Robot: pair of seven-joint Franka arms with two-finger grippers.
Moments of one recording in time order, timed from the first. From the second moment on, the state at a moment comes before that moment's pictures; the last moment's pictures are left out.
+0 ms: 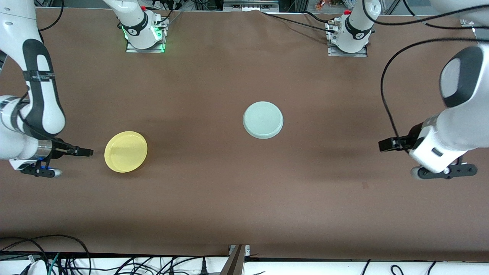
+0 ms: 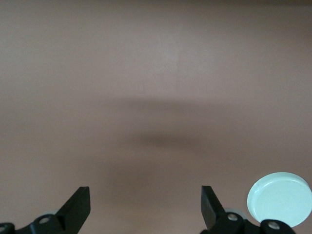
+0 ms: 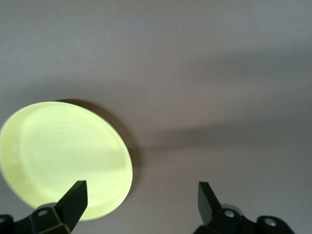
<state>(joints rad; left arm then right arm) -0.13 0.56 0.02 -0.93 0.02 1.38 -0.21 -0.10 0.60 -0.10 -1.63 0.11 2.03 -0.10</state>
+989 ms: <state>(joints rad) -0.10 -0.01 0.04 -1.73 0.02 1.73 -0.17 -0.12 0.63 -0.10 -1.81 0.38 2.24 -0.37</state>
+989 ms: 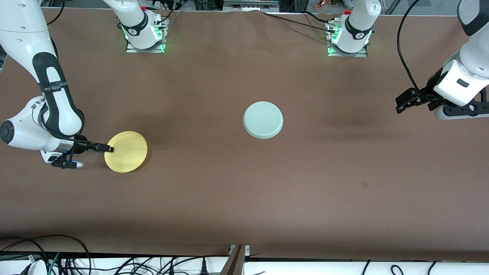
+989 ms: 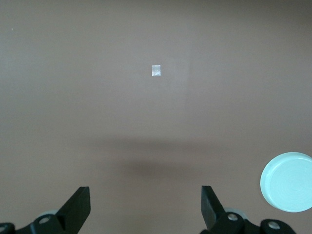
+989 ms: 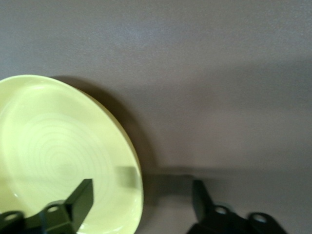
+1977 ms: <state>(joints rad) 0.00 -0.02 -0.04 -1.74 0.02 1.73 -0.16 -0.11 0.60 -0.02 -1.71 0.39 2.18 -0.38</state>
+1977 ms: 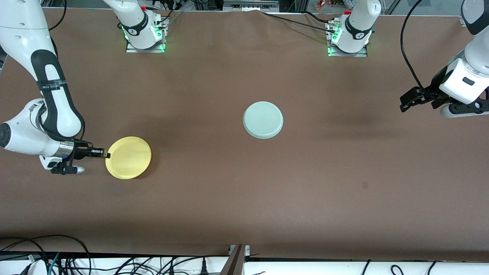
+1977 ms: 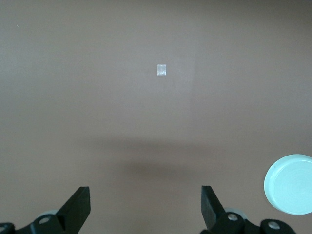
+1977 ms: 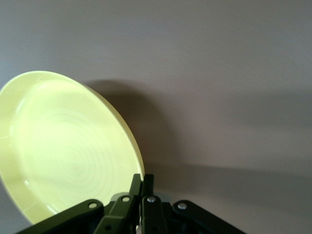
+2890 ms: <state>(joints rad) 0.00 -0.02 -0.06 -1.72 0.02 1.65 -0.13 0.31 0.59 0.21 -1.68 0.39 2.34 0.37</state>
